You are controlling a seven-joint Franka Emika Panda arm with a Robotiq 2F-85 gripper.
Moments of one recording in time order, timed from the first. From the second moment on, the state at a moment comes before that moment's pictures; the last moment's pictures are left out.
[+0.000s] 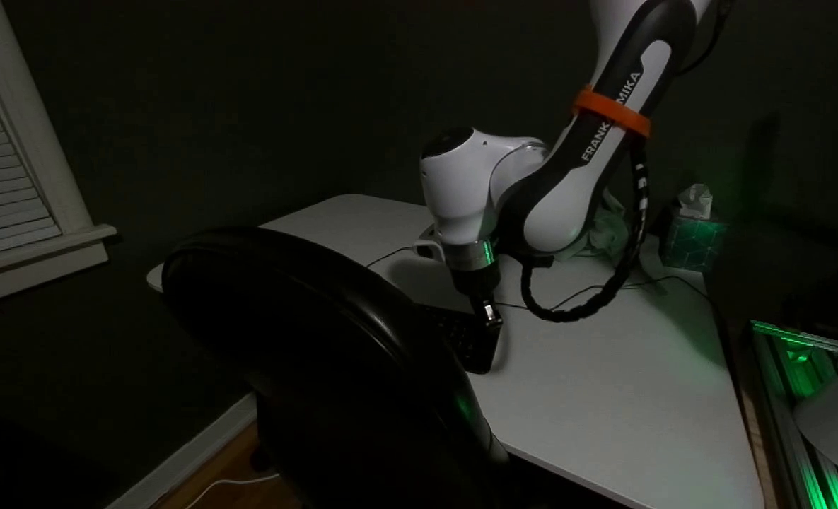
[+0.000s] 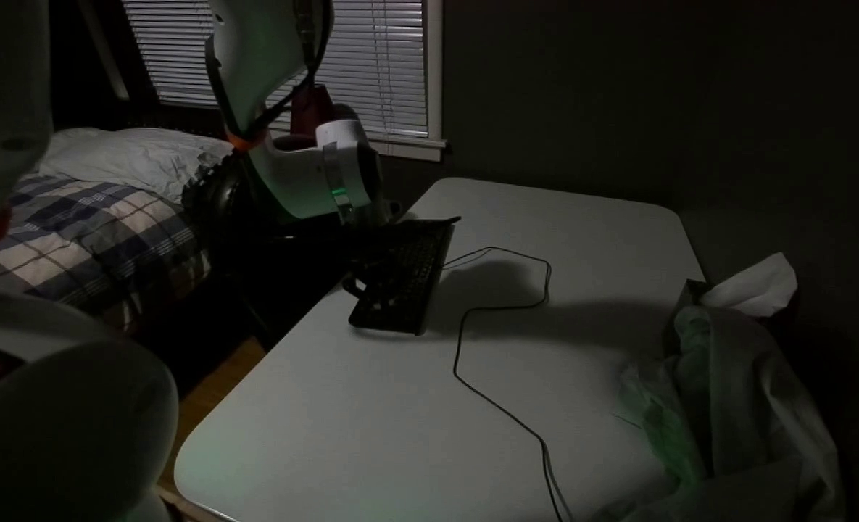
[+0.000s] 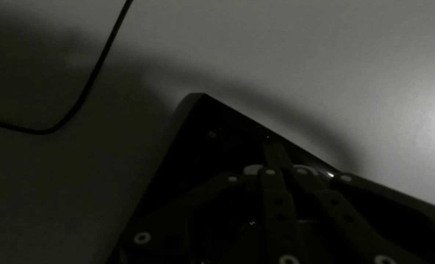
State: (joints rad) arm 0.11 0.39 0.03 -2.29 -0.46 2.48 -0.20
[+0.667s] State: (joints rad) arm 0.12 0.41 0.03 -2.27 -0.46 2.48 -0.19
